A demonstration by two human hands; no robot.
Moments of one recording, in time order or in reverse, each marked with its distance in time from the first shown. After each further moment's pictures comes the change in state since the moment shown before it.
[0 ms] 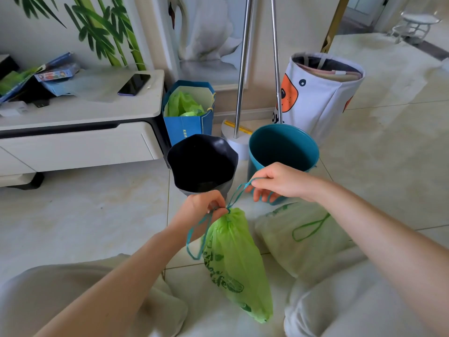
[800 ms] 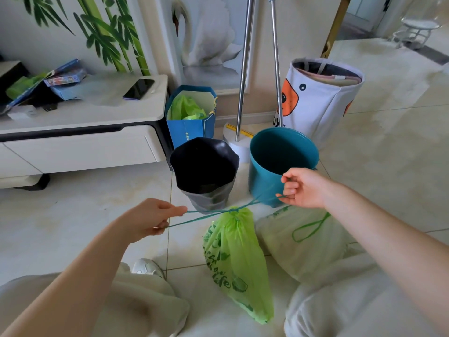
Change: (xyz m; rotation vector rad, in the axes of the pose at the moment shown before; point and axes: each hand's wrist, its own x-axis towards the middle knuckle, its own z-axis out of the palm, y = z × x) left_hand -0.025 -0.035 -0.073 -0.457 -0.212 -0.820; right_hand 0.002 0.053 -0.017 1.092 0.181 0.417
